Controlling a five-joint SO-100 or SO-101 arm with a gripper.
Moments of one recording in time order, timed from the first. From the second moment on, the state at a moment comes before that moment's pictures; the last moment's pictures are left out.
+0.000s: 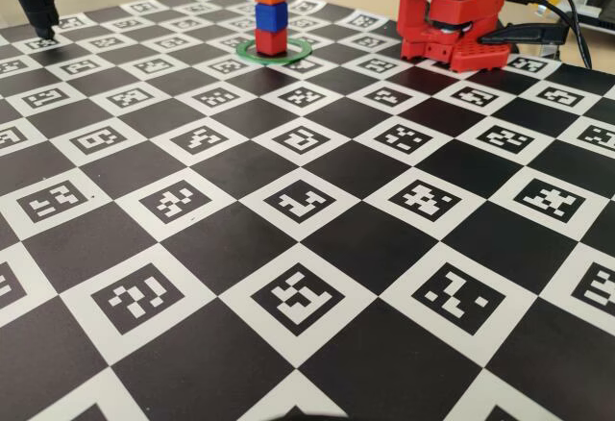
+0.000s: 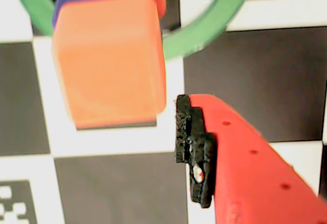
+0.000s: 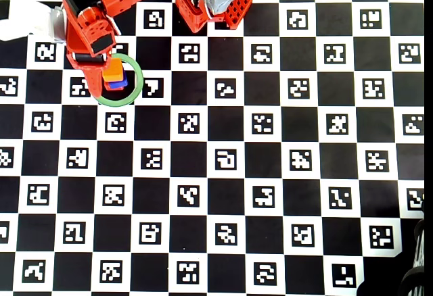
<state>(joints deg) 57.8 99.1 87.4 97.6 -54.3</state>
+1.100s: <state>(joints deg) 23.0 112.6 109.8 74.6 -23.2</state>
